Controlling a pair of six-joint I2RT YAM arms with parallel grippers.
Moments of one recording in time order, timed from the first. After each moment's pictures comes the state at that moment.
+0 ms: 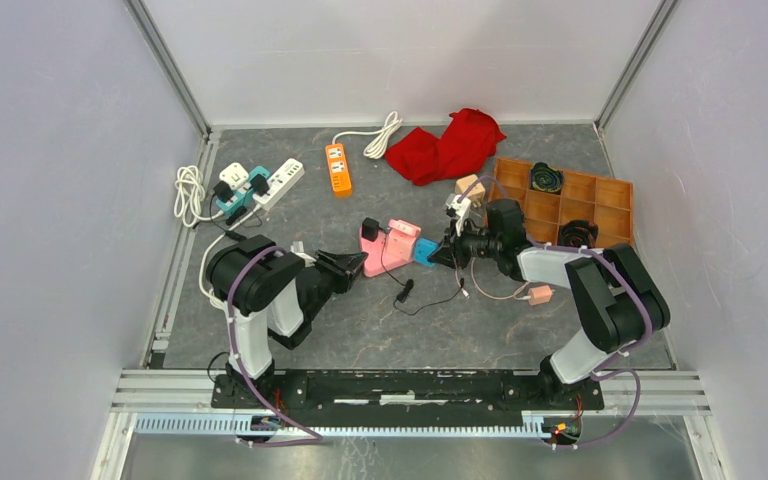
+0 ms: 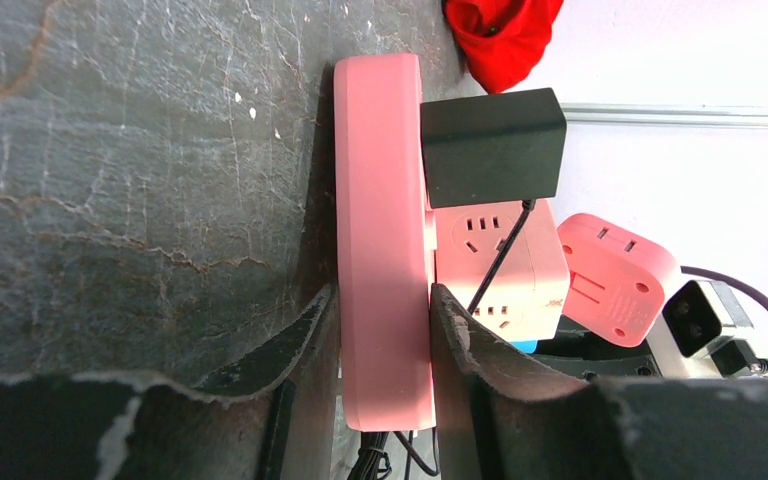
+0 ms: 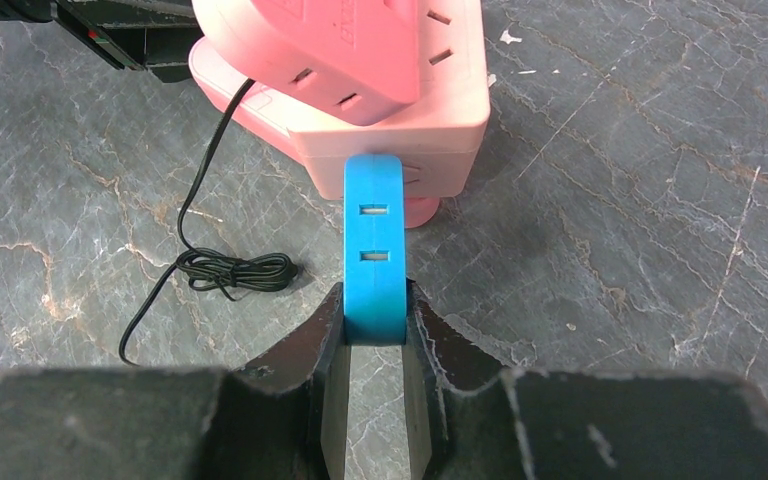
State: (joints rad) left arm -0.55 1.94 0.16 1.53 -0.12 -1.43; right arm 0.35 1.61 0.65 0.37 -0.77 -0.17
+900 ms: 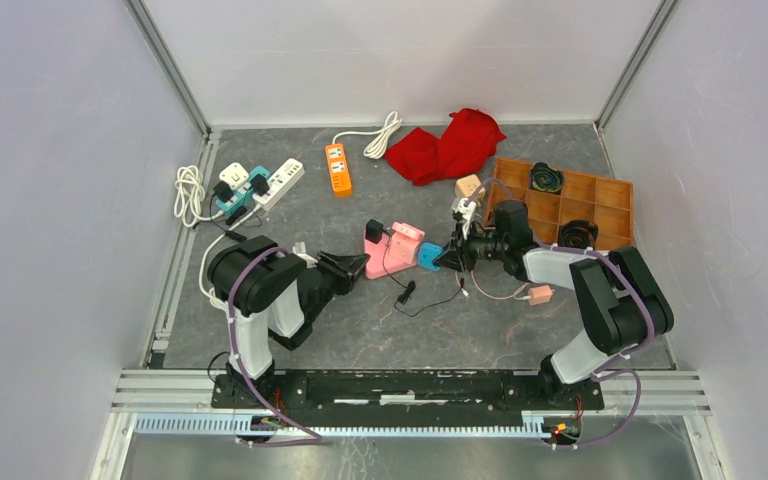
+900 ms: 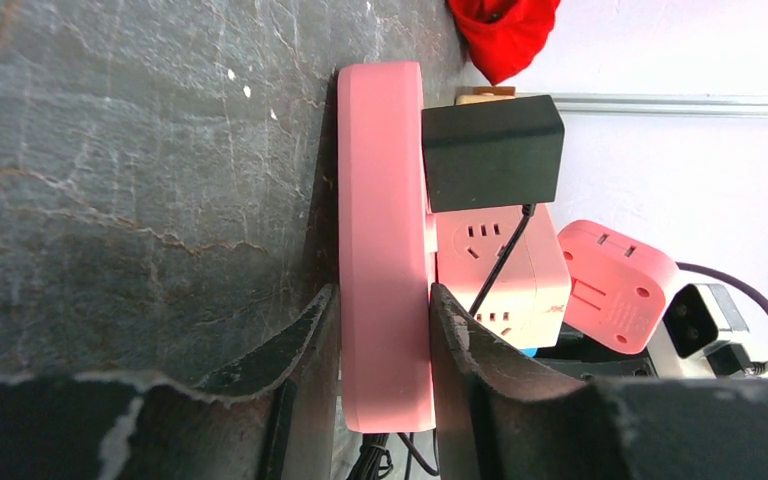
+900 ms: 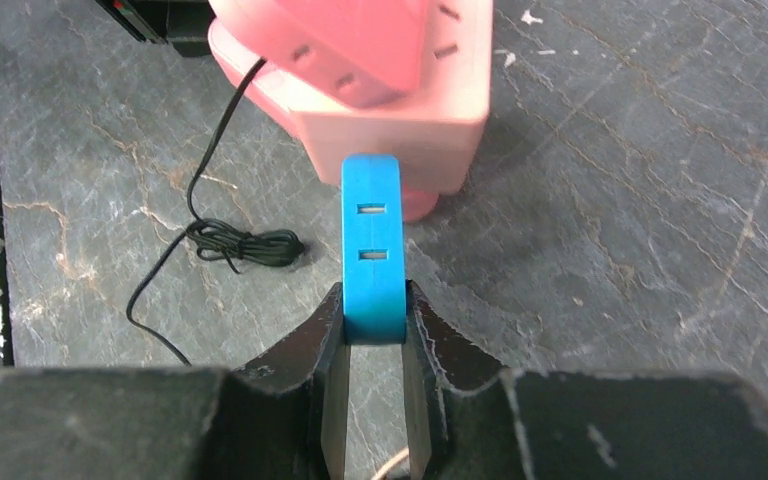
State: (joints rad) left arm -0.57 1.94 0.16 1.53 -0.13 -1.43; right arm 0.30 1.60 0.63 0.34 -0.85 -0.23
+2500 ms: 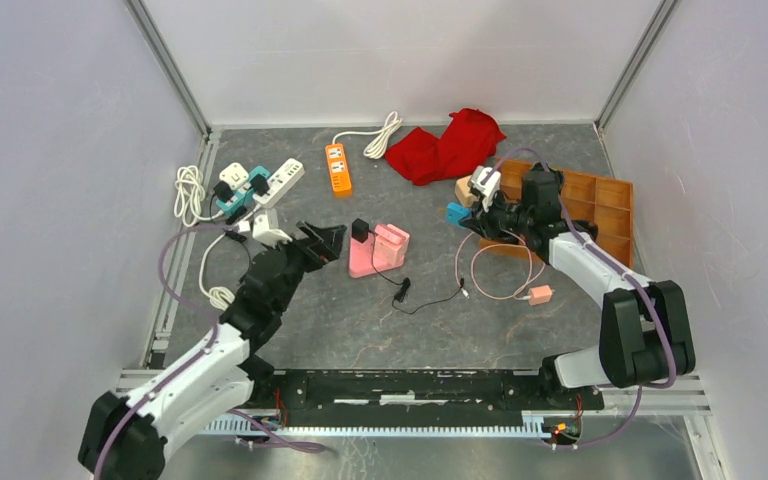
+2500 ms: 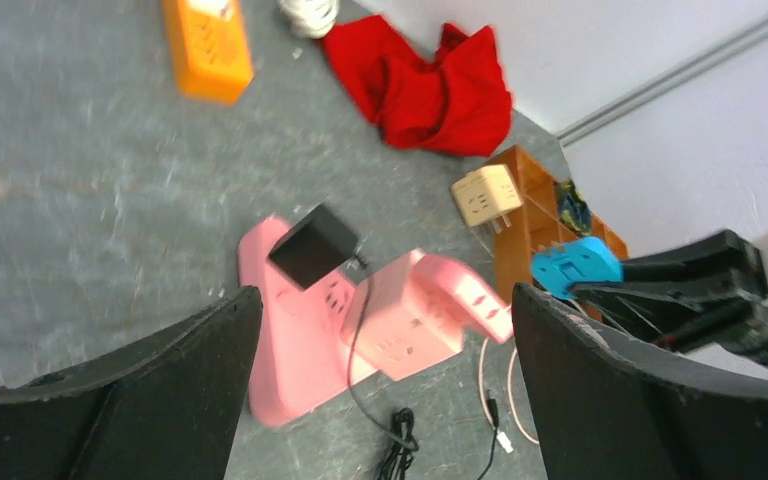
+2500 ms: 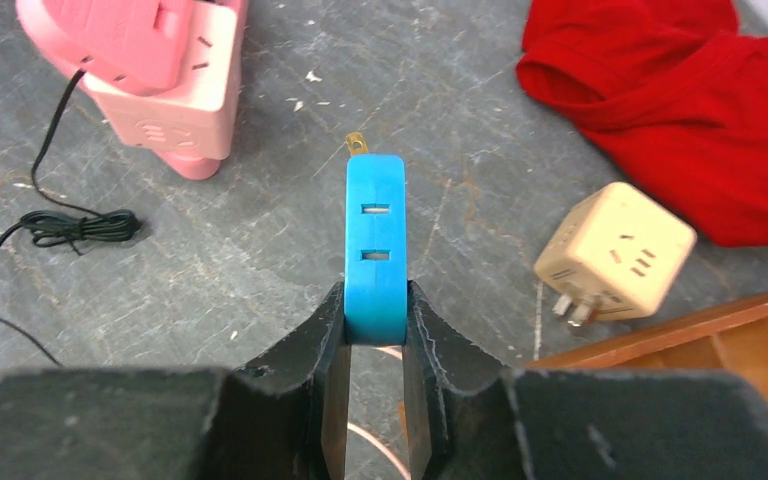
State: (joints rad) left arm -0.53 0.81 0.27 0.39 -0.28 -0.82; right arm 0.19 1.40 0.79 0.05 -0.72 -0.51
